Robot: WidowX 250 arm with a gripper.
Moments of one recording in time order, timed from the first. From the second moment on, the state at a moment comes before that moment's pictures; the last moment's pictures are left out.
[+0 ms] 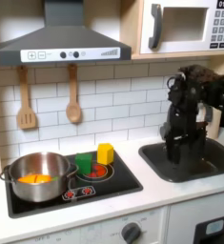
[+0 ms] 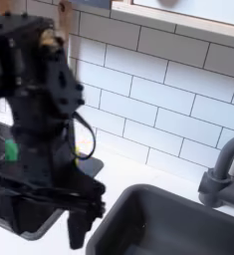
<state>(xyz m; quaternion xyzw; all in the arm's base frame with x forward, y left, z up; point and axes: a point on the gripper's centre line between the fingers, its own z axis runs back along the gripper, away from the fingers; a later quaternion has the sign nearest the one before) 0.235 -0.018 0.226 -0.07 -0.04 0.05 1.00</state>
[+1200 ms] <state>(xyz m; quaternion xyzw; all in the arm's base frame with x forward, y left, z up) 0.293 -0.020 0.220 -0.08 -0.03 0.06 0.99</state>
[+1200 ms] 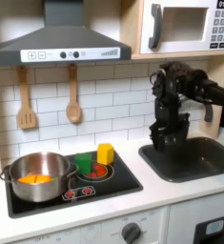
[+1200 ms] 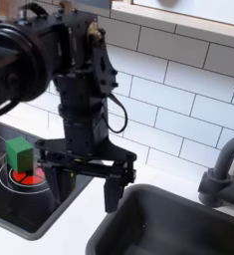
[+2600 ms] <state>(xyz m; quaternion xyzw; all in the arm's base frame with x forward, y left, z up) 0.308 -0.006 0.217 -0.08 -0.03 0.08 0.99</state>
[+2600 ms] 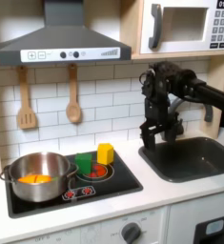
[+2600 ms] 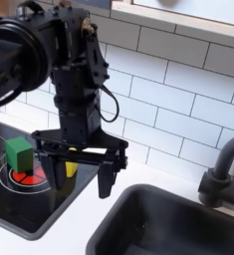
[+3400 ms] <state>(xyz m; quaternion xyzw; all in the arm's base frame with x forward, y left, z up) 0.349 0.002 0.203 -0.07 -0.04 0.14 0.99</state>
